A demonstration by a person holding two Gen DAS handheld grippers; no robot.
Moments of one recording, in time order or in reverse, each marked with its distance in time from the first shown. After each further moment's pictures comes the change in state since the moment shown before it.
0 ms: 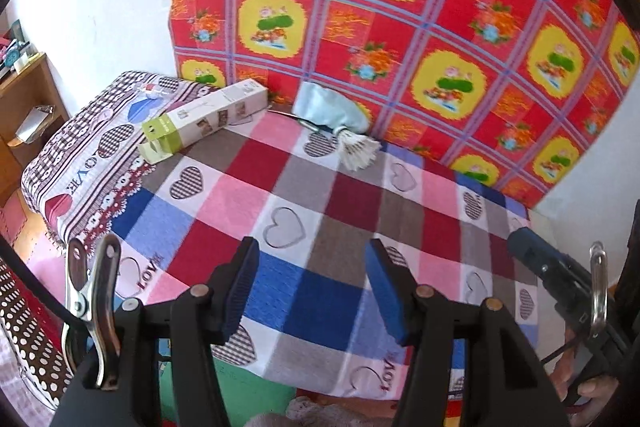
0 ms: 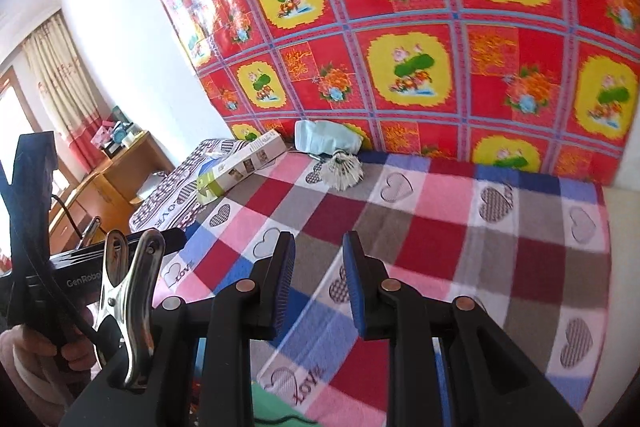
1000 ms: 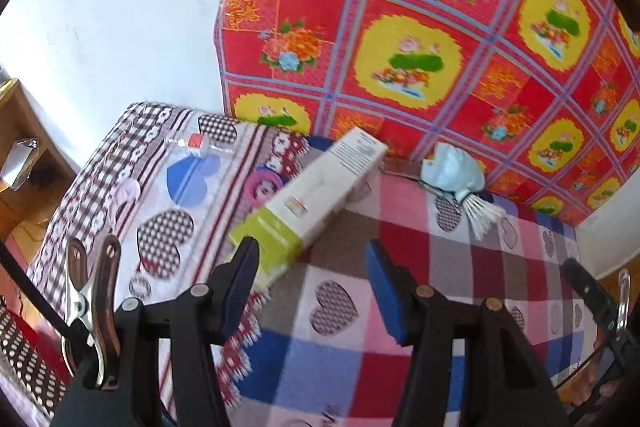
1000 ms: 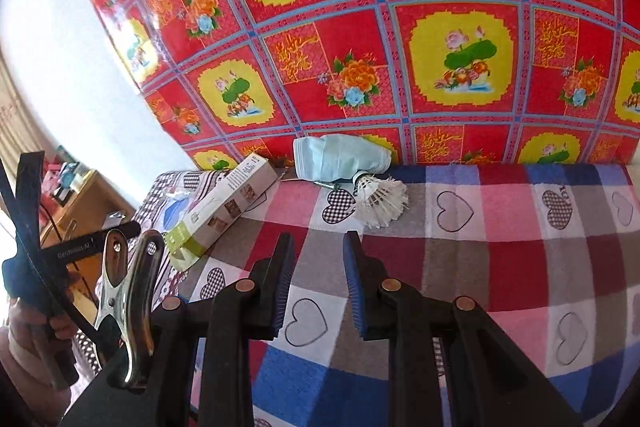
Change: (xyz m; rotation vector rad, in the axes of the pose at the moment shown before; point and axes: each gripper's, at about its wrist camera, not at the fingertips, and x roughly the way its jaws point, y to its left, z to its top) left arm 0.098 0.192 0.145 0.090 0.057 -0.040; right arm 0.128 0.085 0.047 0.177 -0.011 -0.194
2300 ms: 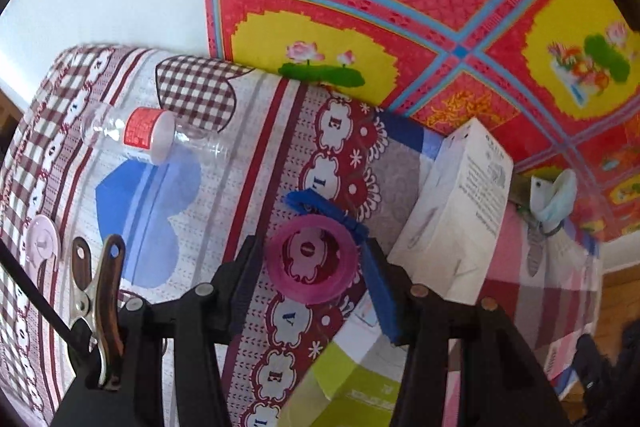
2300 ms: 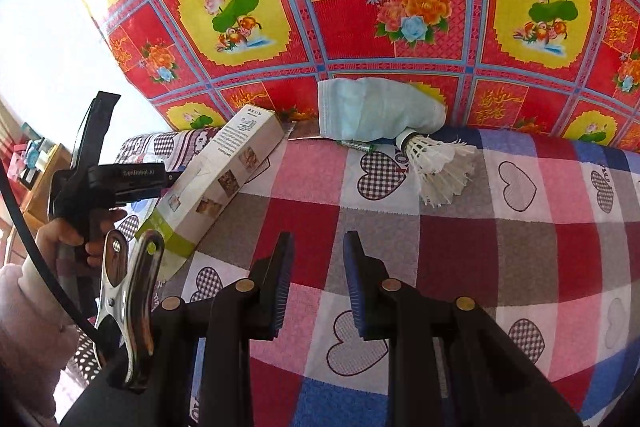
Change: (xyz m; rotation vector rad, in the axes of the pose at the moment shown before) left arm 0.182 0.056 0.056 -0.040 0.271 -0.042; right arm 0.099 0.059 -0.003 -0.007 0.155 -0.106
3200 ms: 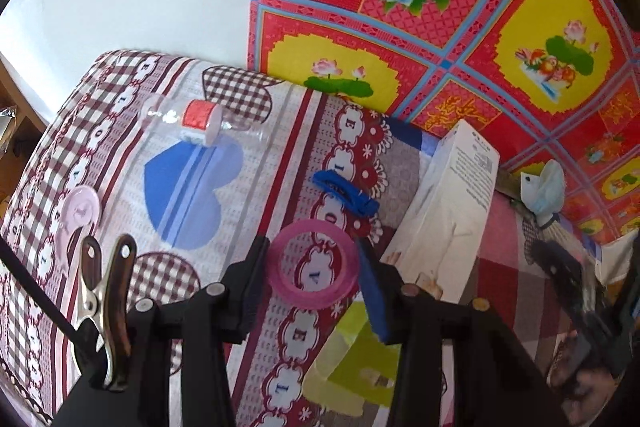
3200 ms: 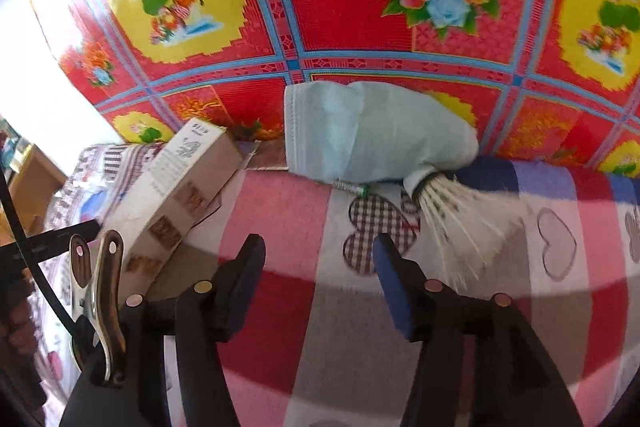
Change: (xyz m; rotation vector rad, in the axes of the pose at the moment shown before) left arm -0.034 0.009 -0.044 -0.022 -0.109 0.006; right arm 0.089 -0.006 0.039 -0.033 -0.016 -0.076
